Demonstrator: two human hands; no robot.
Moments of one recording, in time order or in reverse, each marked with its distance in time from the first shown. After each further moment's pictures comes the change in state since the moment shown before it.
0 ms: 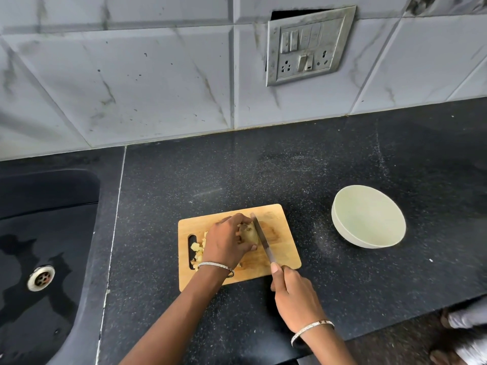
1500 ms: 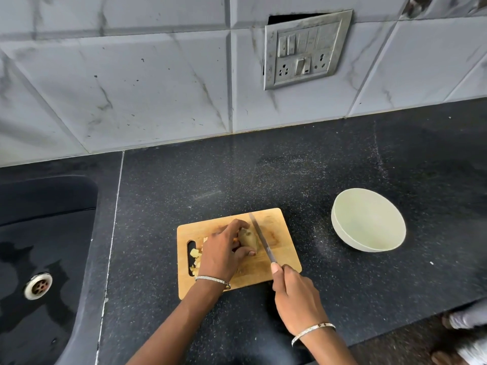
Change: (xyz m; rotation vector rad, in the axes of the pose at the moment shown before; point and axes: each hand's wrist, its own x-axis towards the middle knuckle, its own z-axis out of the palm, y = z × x) left_hand -0.008 -0.006 0.001 -0.029 0.022 0.031; right_hand 0.005 -0.004 -0.002 -0.078 0.048 -0.036
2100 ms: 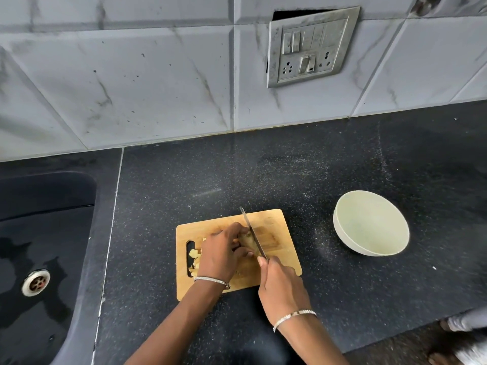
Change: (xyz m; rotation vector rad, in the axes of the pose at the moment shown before) left_hand 0.003 -0.005 0.007 -0.047 0.023 -0.039; right_hand 0.012 -0.034 0.001 -0.166 -0.017 0.019
